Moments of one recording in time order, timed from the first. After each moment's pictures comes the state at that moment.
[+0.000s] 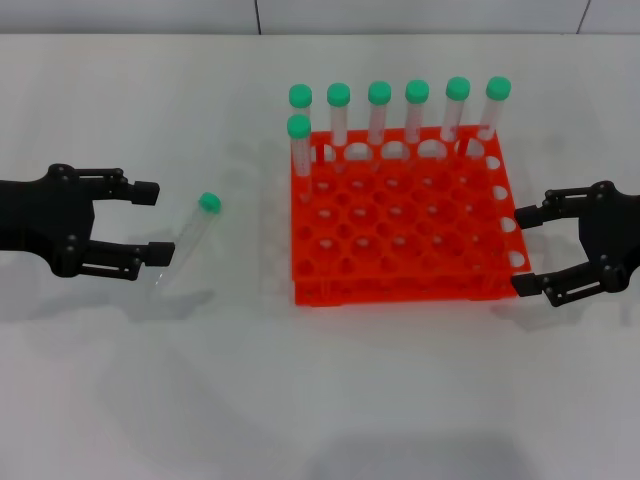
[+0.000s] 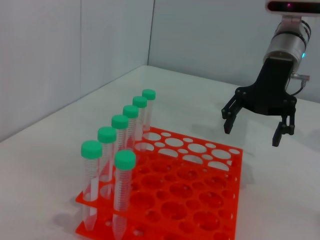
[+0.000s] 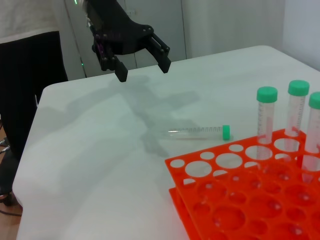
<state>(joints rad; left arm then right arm) -0.53 -1.88 0.71 0.69 2.06 1.77 -1.36 0.60 1.97 -0.81 -0.79 -2.13 -1.68 1.37</state>
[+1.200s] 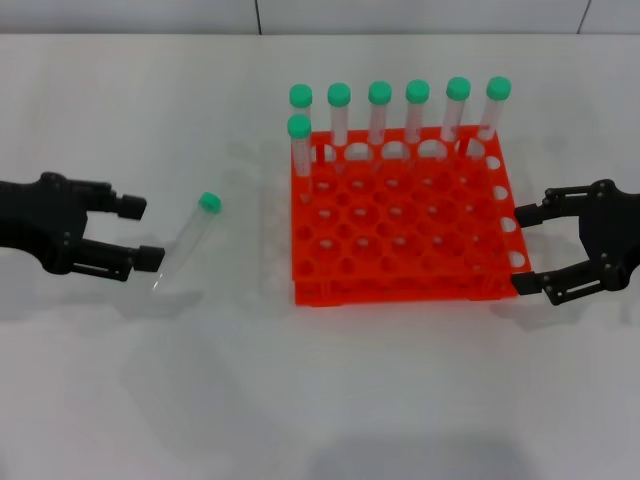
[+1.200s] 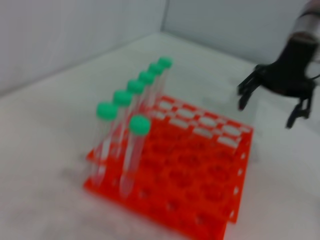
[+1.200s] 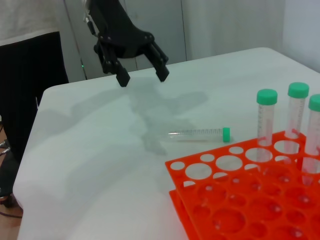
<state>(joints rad) -0.55 -1.88 0.72 0.80 2.17 1.78 -1.58 0.60 1.97 -0.81 -0.79 -2.13 -1.69 1.37</state>
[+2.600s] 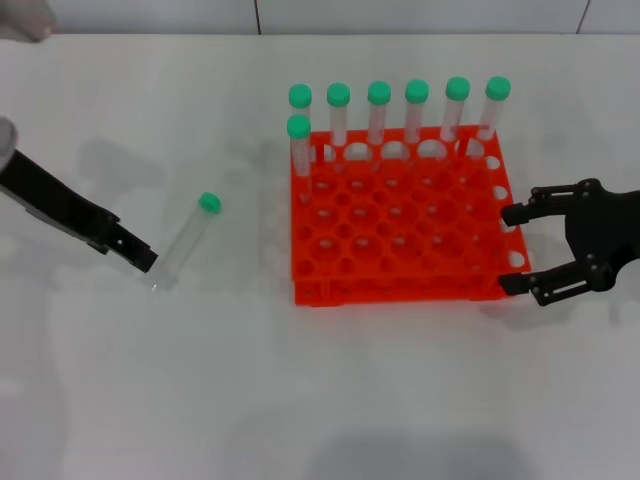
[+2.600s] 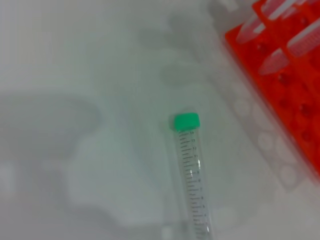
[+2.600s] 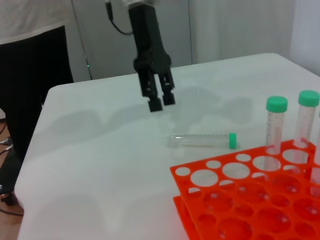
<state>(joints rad) -0.78 -1.95 0.95 0.92 2.66 1.71 -2.44 0.61 1.98 -0.82 -0.79 -2.13 -1.68 1.34</state>
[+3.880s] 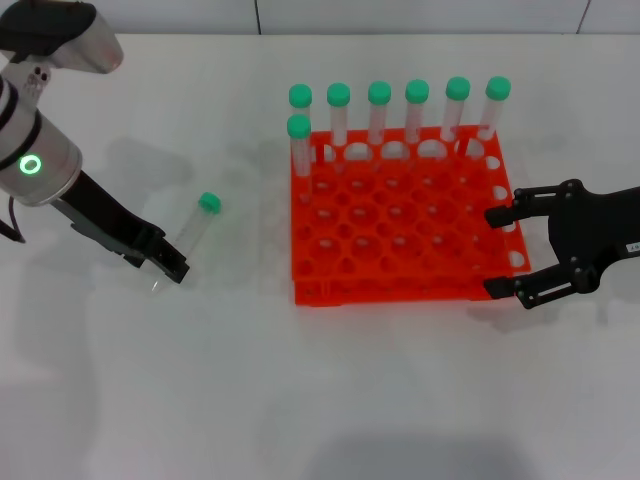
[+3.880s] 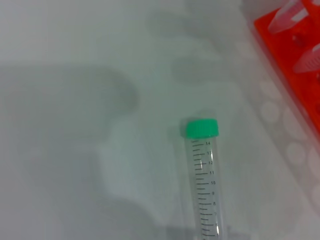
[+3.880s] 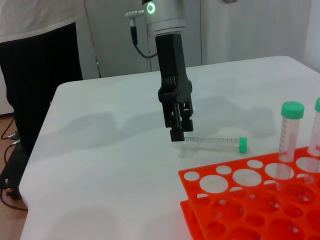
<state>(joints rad) -0.86 -2.00 0.97 0.73 2.76 1.53 -2.51 0.62 2.00 -0.83 -0.79 -2.14 -1.67 1.32</state>
